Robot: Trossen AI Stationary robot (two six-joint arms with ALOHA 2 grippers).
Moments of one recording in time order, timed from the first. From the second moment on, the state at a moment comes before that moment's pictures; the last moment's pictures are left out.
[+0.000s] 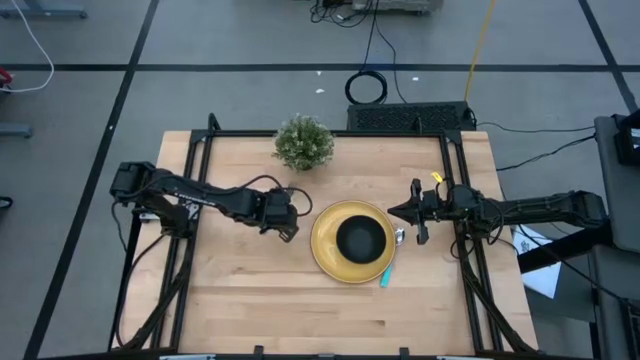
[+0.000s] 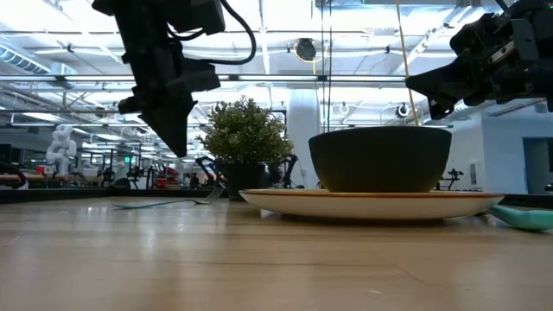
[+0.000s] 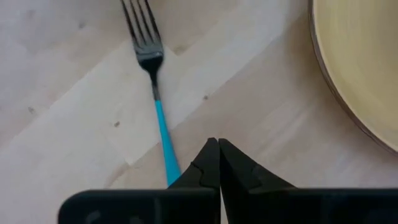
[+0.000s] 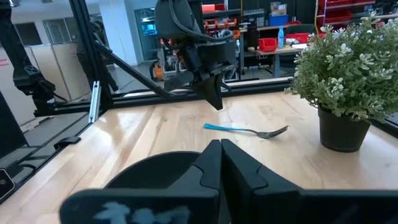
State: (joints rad) left arm -0.08 1.57 1.02 -0.76 -0.31 -0.88; right arm -0.09 0.55 0.01 0.53 -0.11 0.11
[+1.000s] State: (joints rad) left arm 0.07 1.78 1.03 -0.83 -0.16 -0.69; right arm -0.09 0.55 0.01 0.52 -0.11 0.12
